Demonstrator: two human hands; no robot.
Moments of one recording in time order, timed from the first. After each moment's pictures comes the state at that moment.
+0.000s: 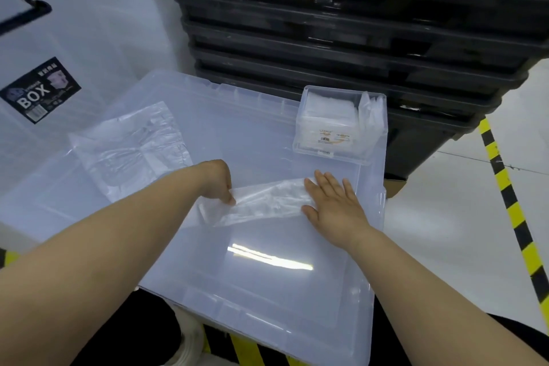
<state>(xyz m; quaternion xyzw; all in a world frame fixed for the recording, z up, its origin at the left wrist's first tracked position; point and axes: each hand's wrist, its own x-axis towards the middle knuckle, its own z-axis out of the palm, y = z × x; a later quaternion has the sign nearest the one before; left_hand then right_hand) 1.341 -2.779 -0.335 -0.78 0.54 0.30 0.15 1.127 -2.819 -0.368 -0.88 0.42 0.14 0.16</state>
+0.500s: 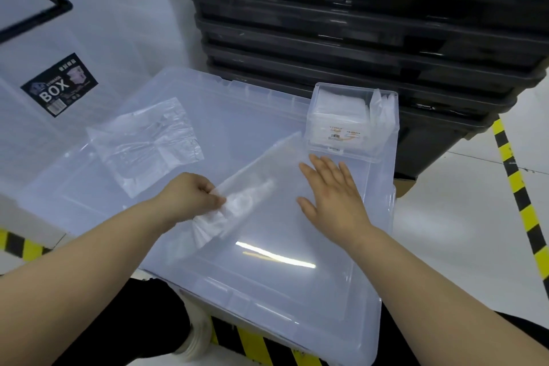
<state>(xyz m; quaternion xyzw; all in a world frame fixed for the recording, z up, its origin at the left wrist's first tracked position) 1.348 -2.708 -0.331 -0.83 0.34 0.38 -0.23 1.141 -2.805 -0.362 -0.92 0.38 -0.07 0.09</state>
